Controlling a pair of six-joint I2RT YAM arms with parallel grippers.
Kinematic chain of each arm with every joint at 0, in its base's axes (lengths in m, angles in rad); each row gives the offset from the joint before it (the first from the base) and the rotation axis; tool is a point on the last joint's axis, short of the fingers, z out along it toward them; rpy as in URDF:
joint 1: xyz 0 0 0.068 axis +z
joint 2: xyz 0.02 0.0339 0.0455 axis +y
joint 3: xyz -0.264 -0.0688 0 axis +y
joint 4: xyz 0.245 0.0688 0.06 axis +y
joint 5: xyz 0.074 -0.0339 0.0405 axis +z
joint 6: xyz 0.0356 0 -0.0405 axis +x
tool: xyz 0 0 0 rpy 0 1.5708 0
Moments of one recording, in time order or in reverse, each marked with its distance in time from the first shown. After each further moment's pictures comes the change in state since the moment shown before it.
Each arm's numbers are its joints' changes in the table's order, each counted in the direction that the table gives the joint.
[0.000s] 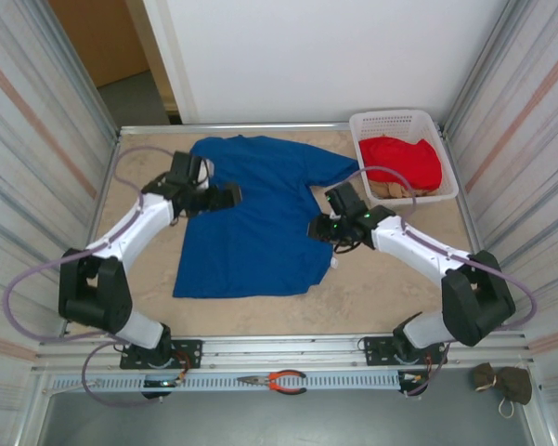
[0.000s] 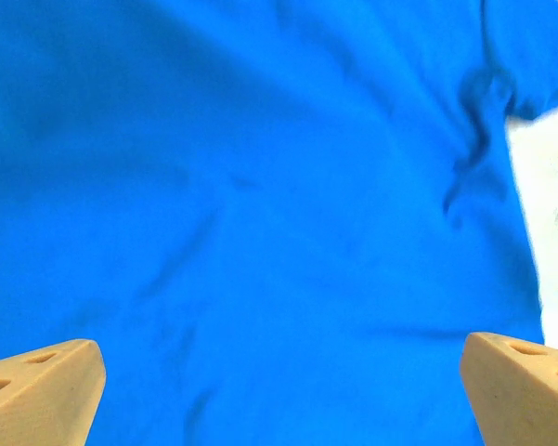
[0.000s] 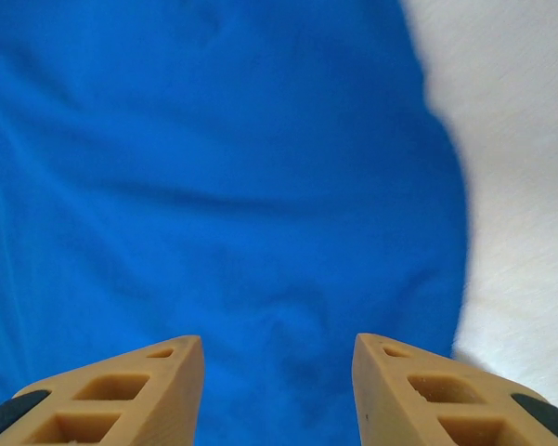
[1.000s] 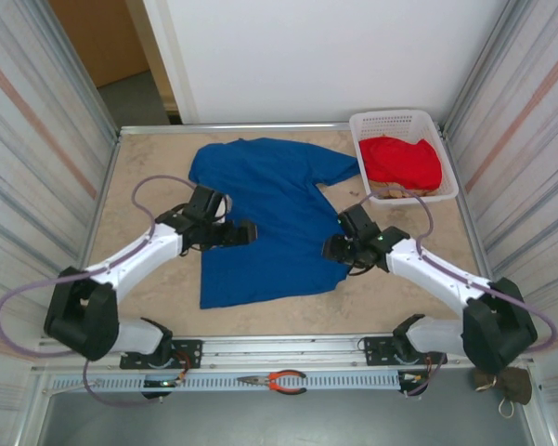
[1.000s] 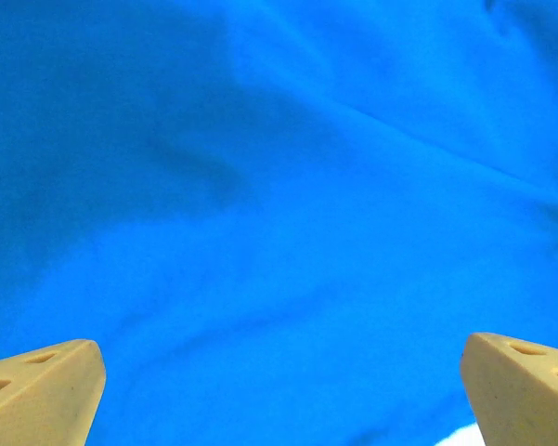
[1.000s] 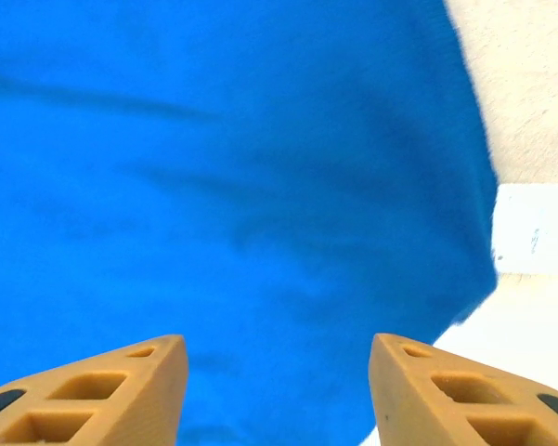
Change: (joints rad) left arm -0.189 -0.144 0.182 0.003 0.011 -0.079; right arm 0.021 -0.228 0.176 0.110 -0.125 0.065
